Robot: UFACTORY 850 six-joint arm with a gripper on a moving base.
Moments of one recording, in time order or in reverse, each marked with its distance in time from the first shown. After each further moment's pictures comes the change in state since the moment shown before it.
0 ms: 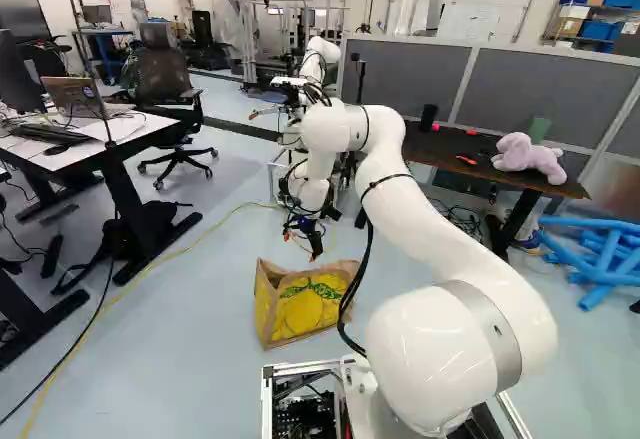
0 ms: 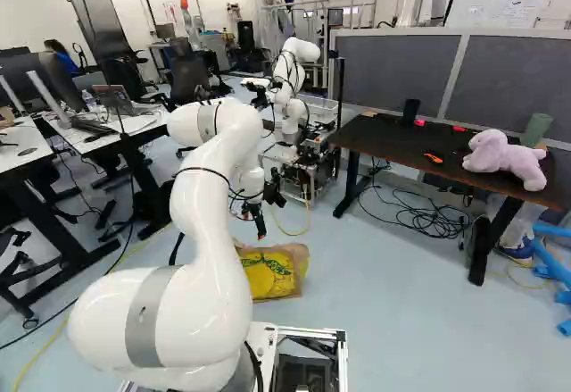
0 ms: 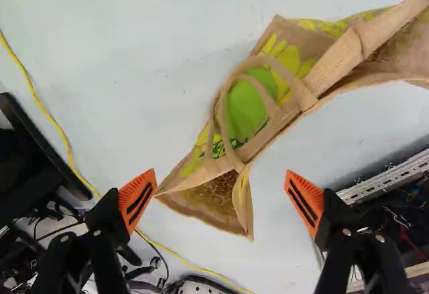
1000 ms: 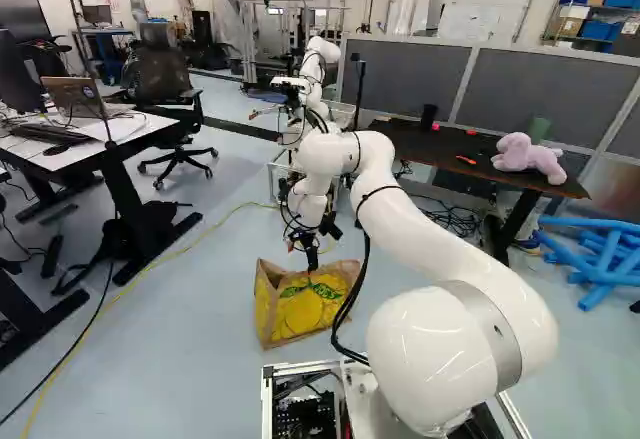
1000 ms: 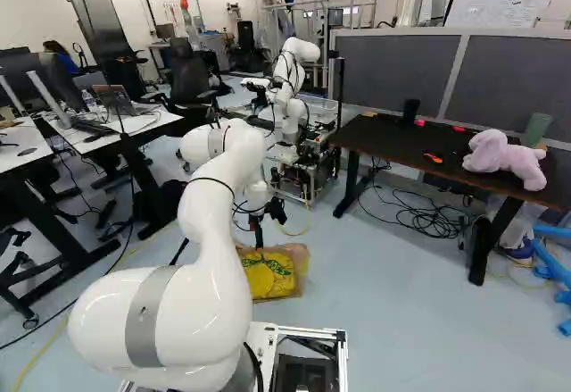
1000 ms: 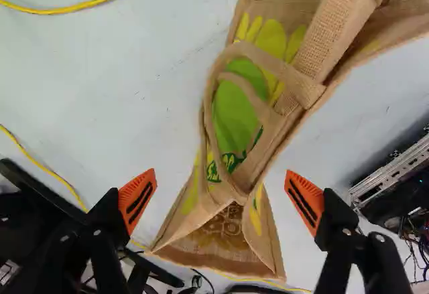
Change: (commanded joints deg) arm 0.0 -10.5 -8.9 0.0 0.0 16.5
